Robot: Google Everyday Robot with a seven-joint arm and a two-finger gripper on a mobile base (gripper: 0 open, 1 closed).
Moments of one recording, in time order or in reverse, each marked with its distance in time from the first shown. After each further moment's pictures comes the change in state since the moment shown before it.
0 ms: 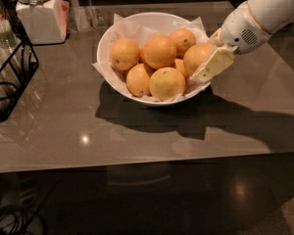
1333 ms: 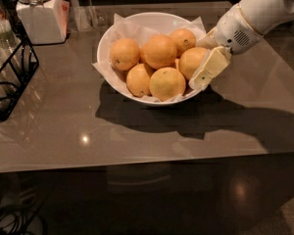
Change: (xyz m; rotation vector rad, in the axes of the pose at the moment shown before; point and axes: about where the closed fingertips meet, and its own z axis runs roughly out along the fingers) arm -0.001 -0.001 0.010 -0.025 0.006 0.003
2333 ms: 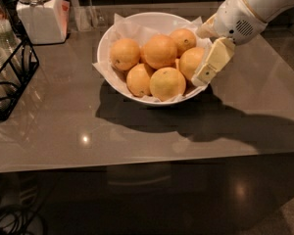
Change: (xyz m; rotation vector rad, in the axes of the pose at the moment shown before) arm -0.020 0.013 -0.021 0.026 0.024 -0.089
